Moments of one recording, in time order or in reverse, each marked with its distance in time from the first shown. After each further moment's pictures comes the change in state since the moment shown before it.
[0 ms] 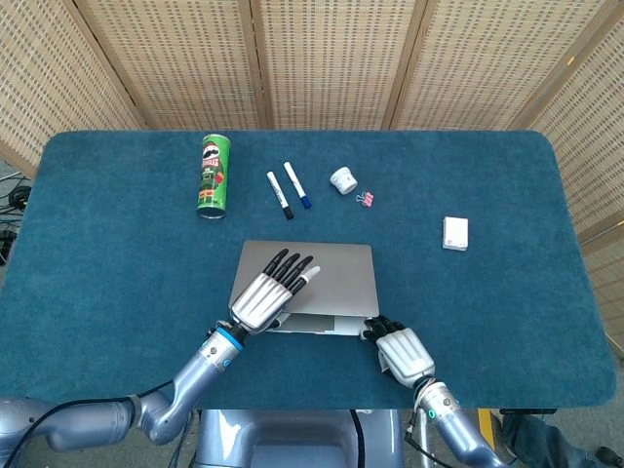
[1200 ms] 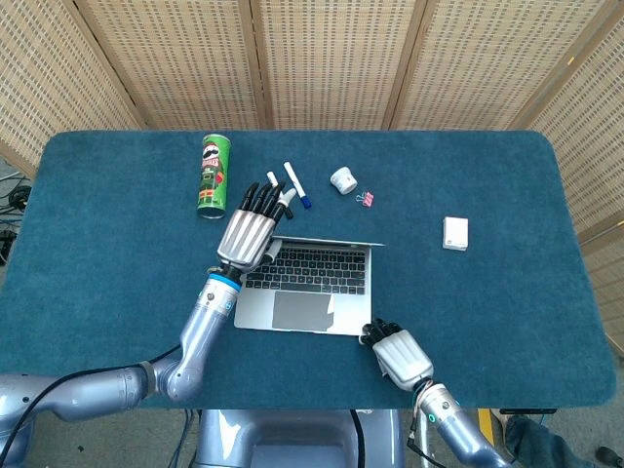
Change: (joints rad) left arm -0.146 0.050 -0.261 -0.042 -0.391 0.031 0.184; right arm 0.048 0.028 -0.046 -0.035 -0.039 0.025 -0.076
